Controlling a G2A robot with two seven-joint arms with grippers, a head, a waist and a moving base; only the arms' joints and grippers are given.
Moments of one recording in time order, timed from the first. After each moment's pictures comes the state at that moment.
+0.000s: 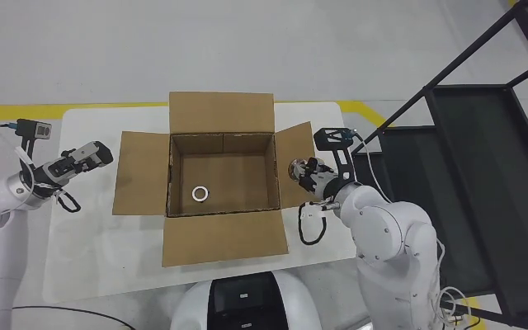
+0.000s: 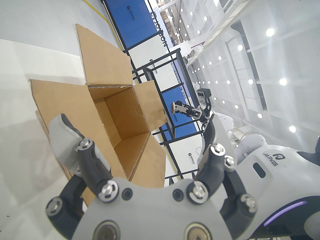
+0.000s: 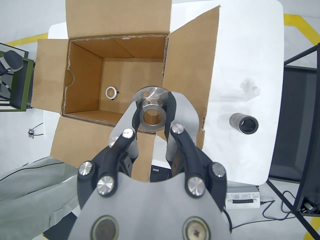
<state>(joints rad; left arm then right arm) 1.12 -0.91 -1.60 -1.21 -0.51 -0.58 -1.23 -1.50 -1.55 1.44 -2.35 -1.27 0.20 1.30</state>
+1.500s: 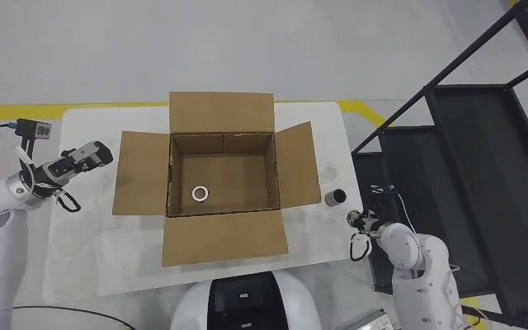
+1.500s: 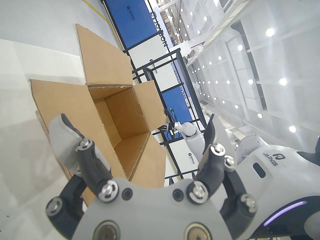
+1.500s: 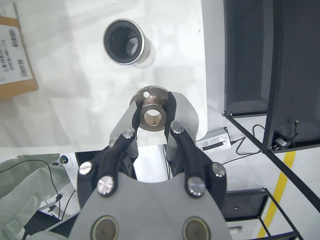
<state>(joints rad) 1.12 -0.91 -1.60 -1.21 -0.51 -0.58 -1.23 -1.74 -1.45 1.85 -1.86 -1.18 -0.06 1.01</state>
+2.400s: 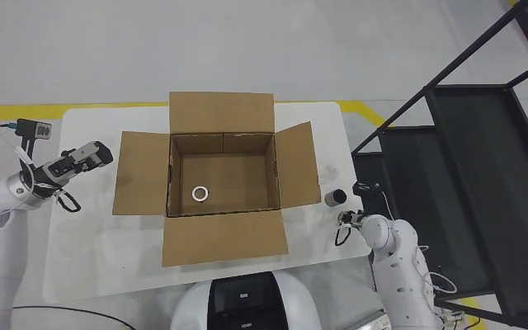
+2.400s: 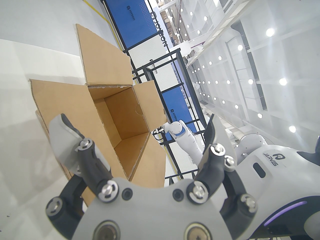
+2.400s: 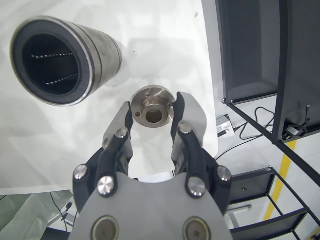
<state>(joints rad) 1.12 -0.91 -1.60 -1.21 -0.51 -0.58 -1.23 -1.58 -1.44 1.76 -1.60 -1.22 0.11 0.96</state>
